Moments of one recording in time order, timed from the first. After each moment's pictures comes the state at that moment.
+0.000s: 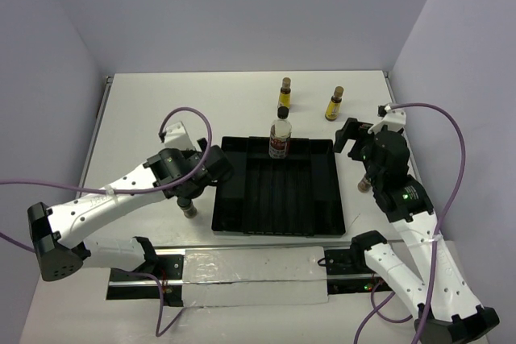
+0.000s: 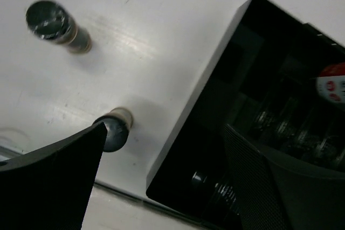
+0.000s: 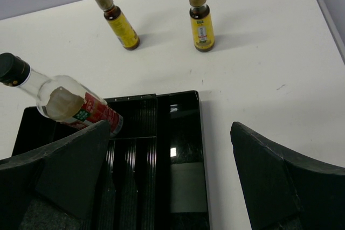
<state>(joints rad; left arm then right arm) -1.05 1.25 1.22 -1.28 -0.82 -1.40 0.28 0.67 0.84 -0.45 0.28 0.31</state>
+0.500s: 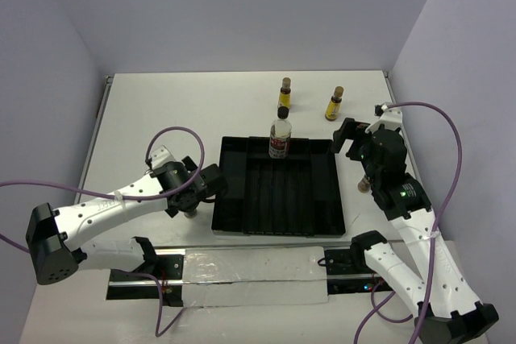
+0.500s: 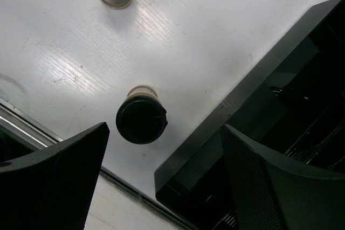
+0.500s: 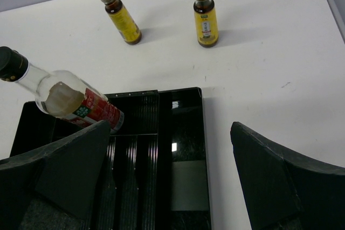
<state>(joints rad) -1.05 1.21 1.01 -1.33 -0.75 -1.75 0.28 0.69 0.83 -0.45 0.26 0.31</state>
